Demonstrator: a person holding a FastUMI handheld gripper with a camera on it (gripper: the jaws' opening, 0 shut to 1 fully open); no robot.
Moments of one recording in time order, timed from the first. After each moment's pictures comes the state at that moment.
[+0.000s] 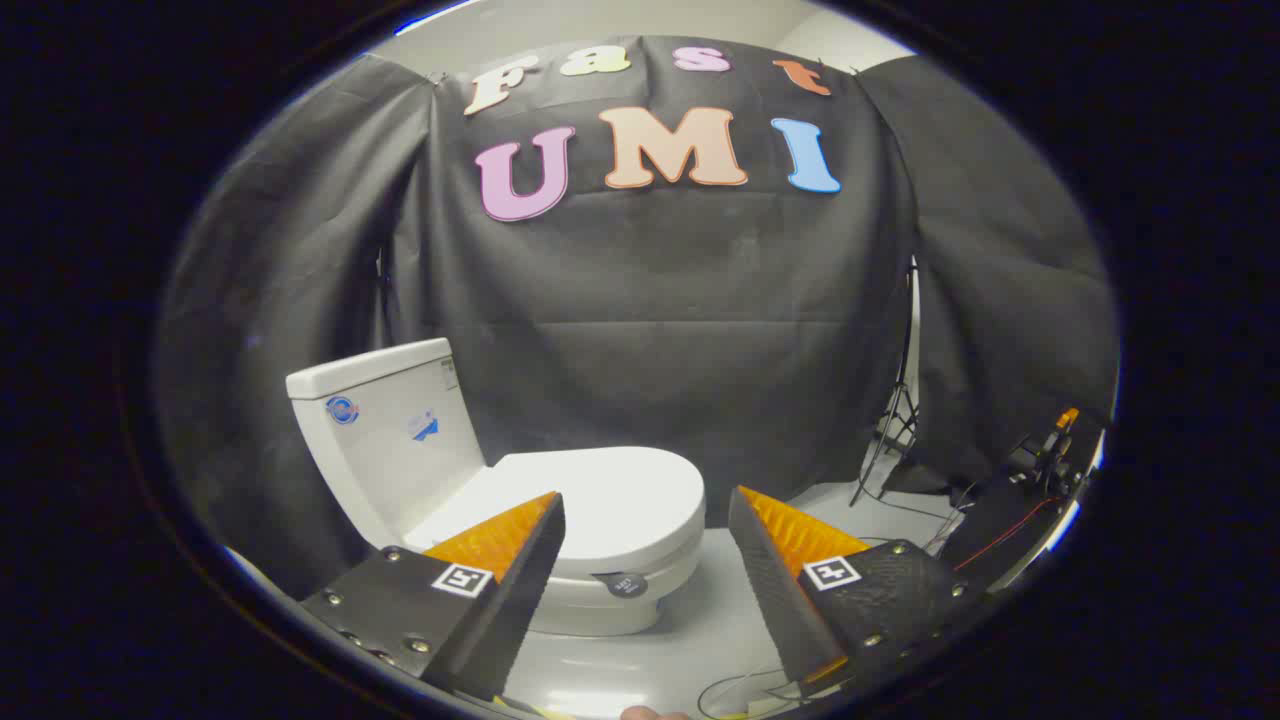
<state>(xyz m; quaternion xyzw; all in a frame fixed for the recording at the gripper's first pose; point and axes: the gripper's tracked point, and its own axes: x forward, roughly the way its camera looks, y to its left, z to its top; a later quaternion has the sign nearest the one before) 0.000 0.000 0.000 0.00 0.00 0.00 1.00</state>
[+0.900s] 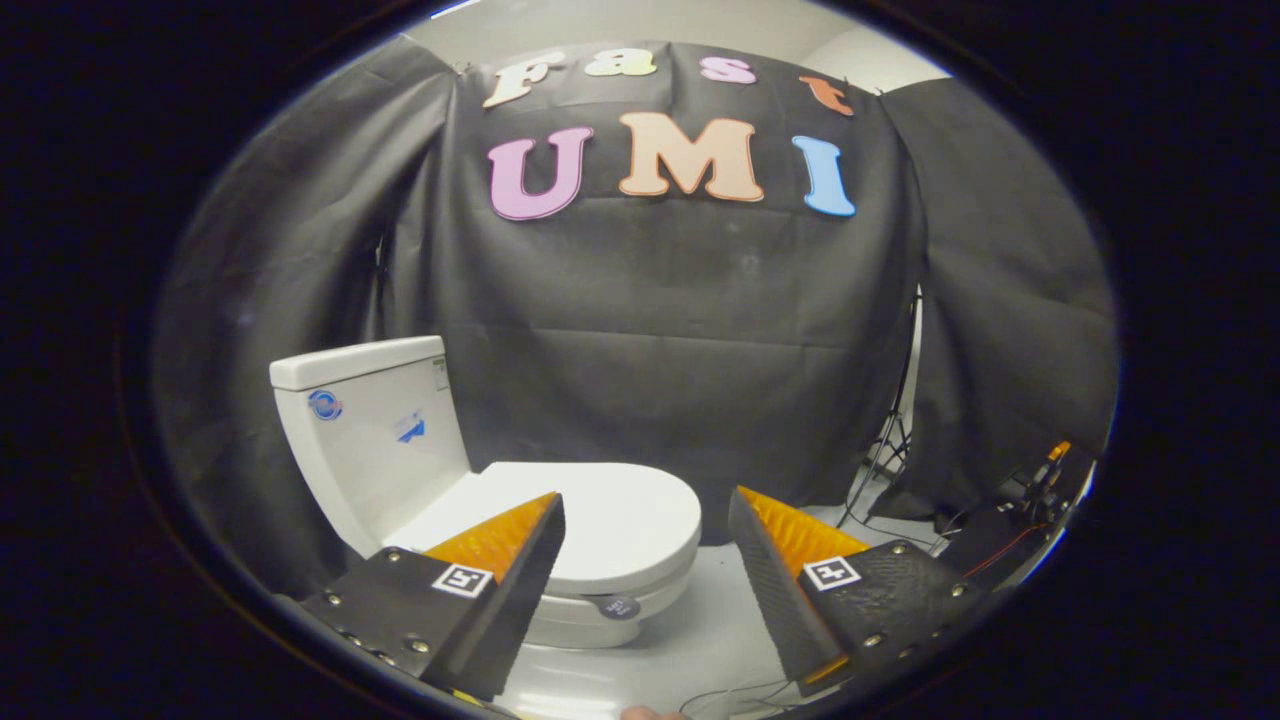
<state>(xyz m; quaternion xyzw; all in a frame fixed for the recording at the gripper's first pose) 0.023 0.019 0.012 -0.03 -0.02 -0.01 1.00</state>
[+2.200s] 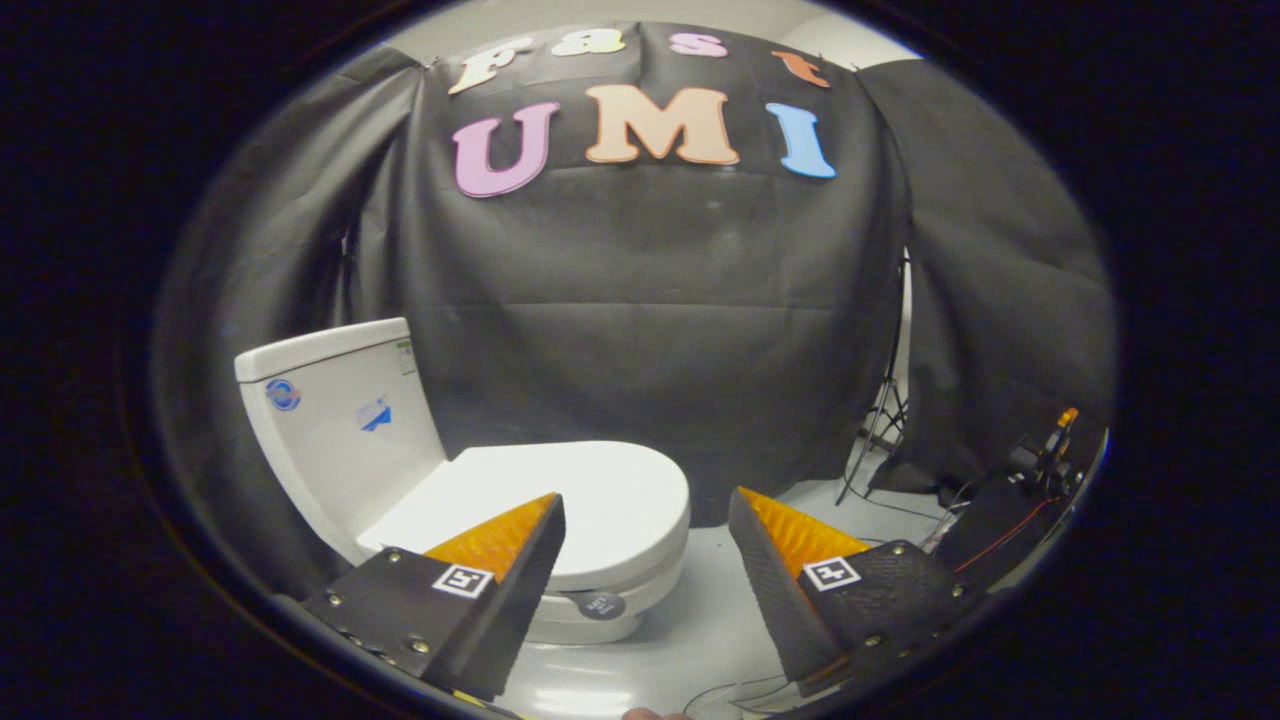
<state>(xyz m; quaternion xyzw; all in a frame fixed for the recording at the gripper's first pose) 0.070 -0.024 -0.038 0.00 0.04 -0.05 1.00</state>
